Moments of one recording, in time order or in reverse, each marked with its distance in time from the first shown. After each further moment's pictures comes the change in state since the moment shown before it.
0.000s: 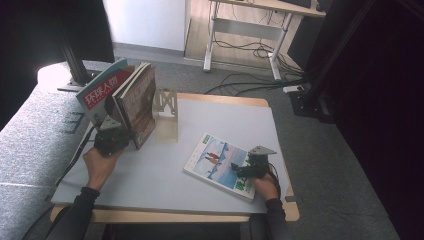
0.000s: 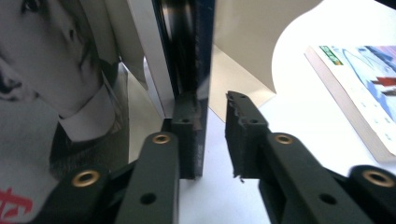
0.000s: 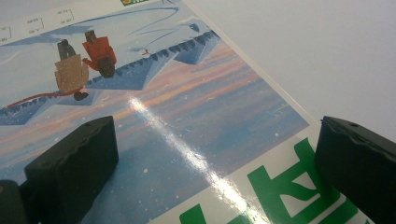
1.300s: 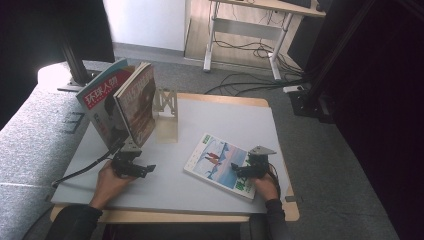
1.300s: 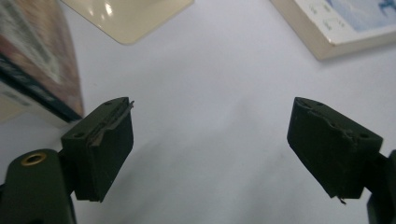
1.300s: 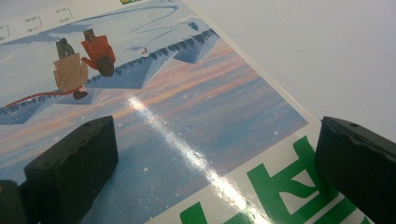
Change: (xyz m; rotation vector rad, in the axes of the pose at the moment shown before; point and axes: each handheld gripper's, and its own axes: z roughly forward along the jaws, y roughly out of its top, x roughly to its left) left arm -0.046 -0.051 0.041 0.183 -0.206 0.130; right arm 0.001 0.000 -0.001 0.007 -0.008 0.003
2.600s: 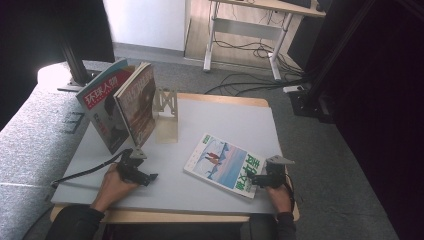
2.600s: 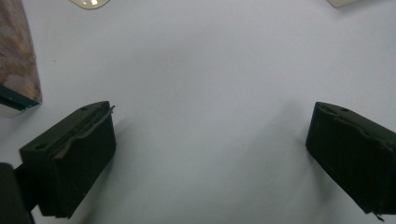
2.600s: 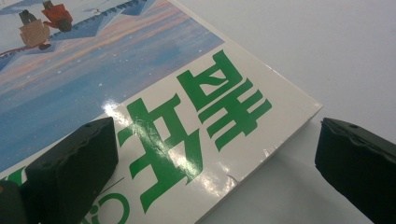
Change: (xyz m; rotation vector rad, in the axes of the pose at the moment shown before) left arm -0.004 -0.006 0.016 0.083 -0.006 0.066; right arm -0.018 -0.033 -0.047 0.023 -0.093 0.117
